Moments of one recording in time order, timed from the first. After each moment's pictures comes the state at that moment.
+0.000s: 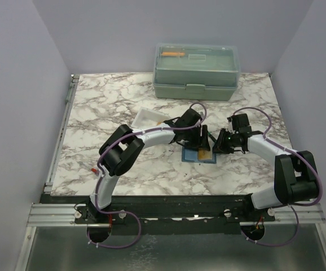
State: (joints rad) left arm -0.85 2.08 1.44 -0.20 0.33 -0.77; right arm 0.17 1.45 0.72 -0.32 -0.31 0.47
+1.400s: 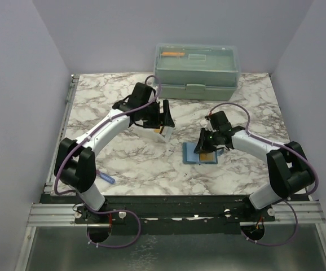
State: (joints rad) left arm -0.51 1.63 1.34 -0.49 0.40 -0.53; right arm 0.42 1.53 0.84 -0.31 -0.34 0.52
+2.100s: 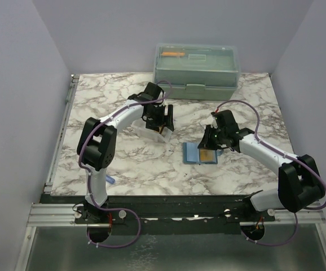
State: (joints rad) left arm -0.48 1.97 1.54 -0.65 0.35 -0.39; right arm 0.42 1.39 0.81 -0.34 -0.23 0.54
